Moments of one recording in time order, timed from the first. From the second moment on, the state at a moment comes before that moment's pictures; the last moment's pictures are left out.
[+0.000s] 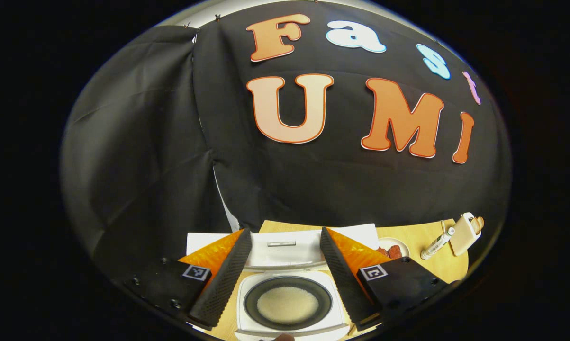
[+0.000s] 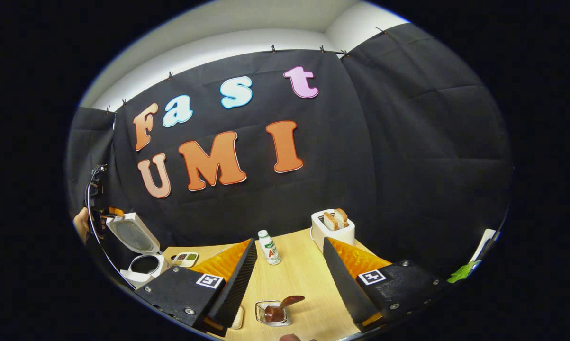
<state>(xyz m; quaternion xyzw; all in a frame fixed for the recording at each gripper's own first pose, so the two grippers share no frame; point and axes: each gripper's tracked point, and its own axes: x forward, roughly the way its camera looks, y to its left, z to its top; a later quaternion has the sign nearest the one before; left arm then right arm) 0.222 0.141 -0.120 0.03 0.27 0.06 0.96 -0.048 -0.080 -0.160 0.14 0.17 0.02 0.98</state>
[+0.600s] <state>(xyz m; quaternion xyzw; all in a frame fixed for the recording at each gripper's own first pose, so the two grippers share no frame) 0.262 0.157 -0.105 0.03 0.23 0.11 0.97 -0.028 -0.056 -0.157 0.15 0.17 0.07 0.97</state>
